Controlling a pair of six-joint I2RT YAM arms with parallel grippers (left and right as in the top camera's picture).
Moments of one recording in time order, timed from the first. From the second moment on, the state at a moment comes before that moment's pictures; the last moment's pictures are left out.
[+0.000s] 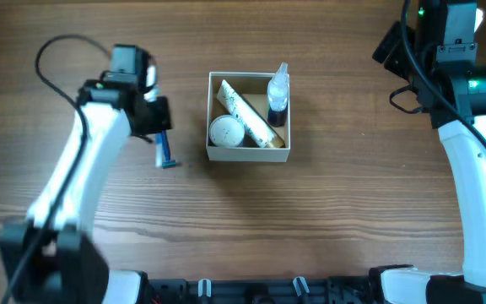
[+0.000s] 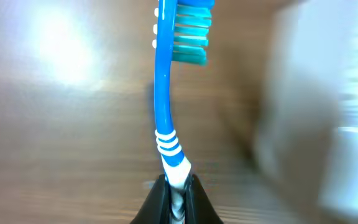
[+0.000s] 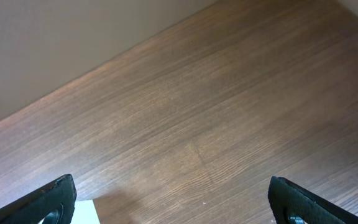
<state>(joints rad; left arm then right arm) -0.14 1.61 1.30 -0.94 0.00 -0.22 0.09 1.49 1.65 -0.98 0.35 0.51</state>
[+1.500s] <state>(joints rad) -0.18 1.67 1.32 -0.86 -0.10 -0.62 0.09 1.49 1.65 -0.98 0.36 0.51</state>
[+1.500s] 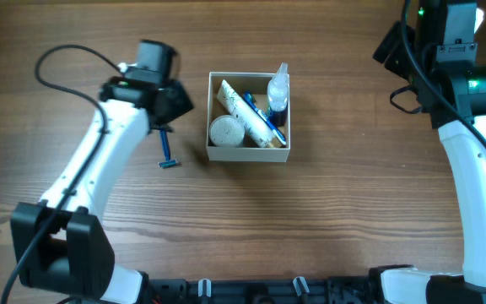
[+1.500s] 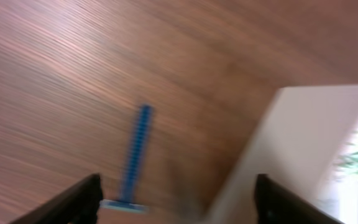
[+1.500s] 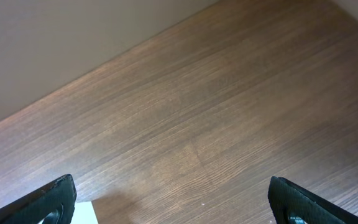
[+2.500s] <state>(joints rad) -0.17 1.66 1.31 -0.84 0.13 -0.69 0.09 1.49 1.65 -0.98 0.36 0.51</state>
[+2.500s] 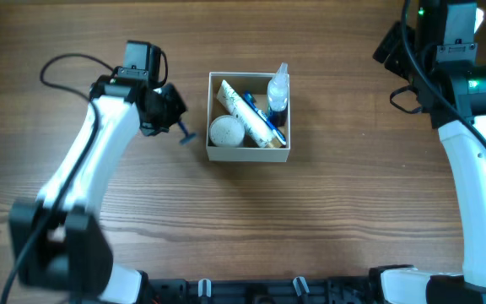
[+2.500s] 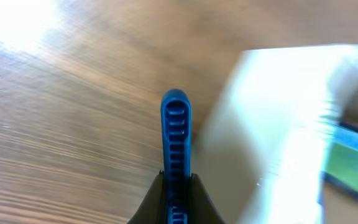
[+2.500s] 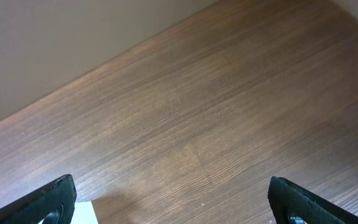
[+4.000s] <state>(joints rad) 0.26 1.19 1.32 -1.04 0.02 -0.46 0.09 1.43 1.65 -0.98 0.36 0.51</state>
